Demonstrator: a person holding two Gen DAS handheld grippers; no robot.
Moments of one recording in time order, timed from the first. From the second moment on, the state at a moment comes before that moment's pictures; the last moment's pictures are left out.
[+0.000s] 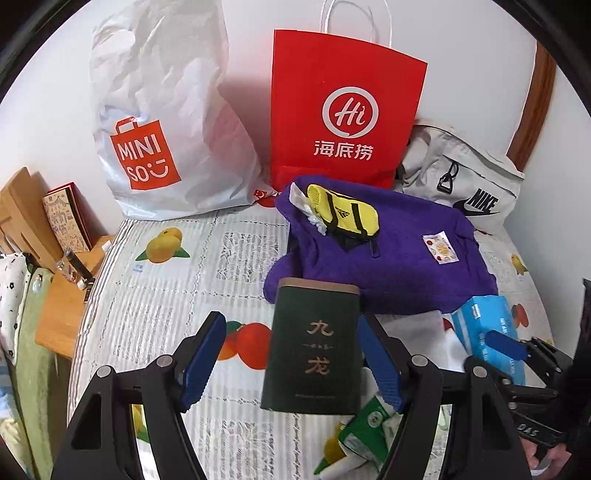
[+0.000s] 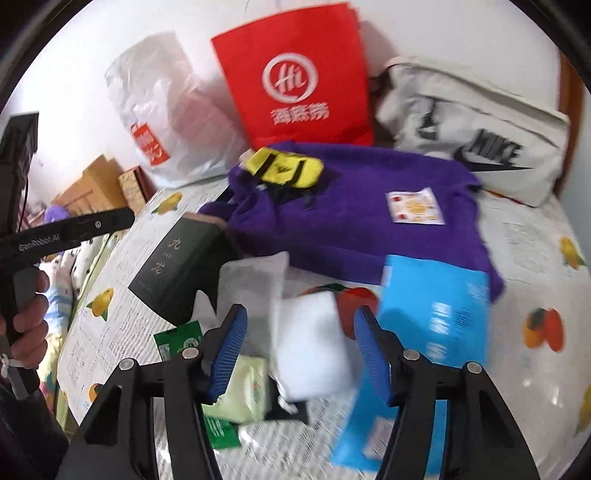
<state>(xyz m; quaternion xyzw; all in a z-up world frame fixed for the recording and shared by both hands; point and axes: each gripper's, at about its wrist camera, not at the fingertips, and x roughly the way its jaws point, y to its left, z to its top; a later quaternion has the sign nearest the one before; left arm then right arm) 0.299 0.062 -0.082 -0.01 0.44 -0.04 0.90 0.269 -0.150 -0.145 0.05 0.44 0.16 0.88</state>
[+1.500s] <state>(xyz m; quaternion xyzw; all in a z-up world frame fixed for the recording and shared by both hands) 0.262 0.019 -0.105 -0.01 0.47 -0.15 0.87 0.292 -0.203 -0.087 0.03 0.37 0.09 0.92</state>
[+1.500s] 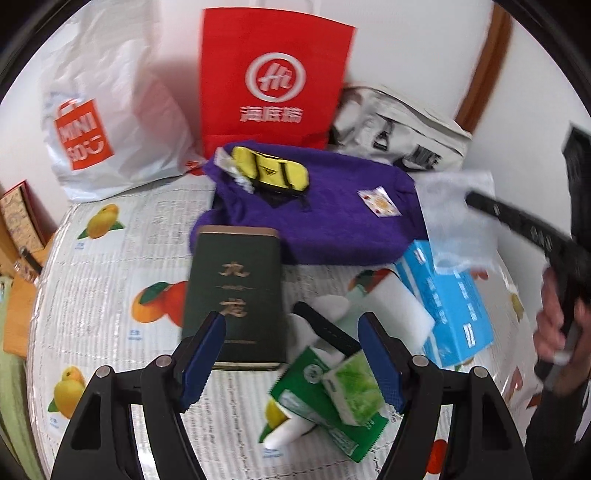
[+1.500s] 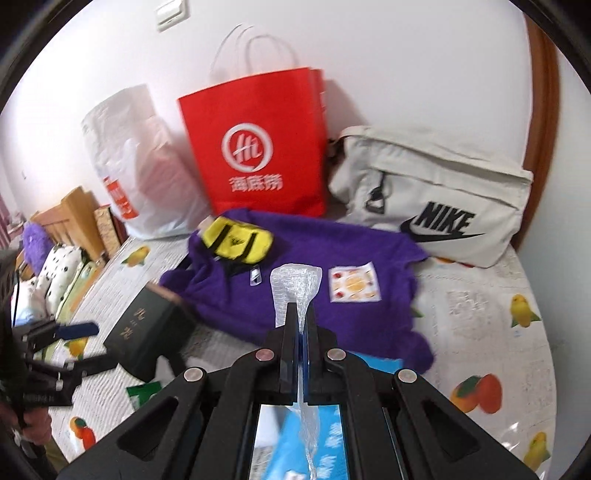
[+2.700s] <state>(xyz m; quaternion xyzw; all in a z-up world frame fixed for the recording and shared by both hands) 0.243 -0.075 -0.170 0.16 0.49 -0.24 0.82 0.407 -0.246 -0.160 0.03 0.42 0.06 0.90</state>
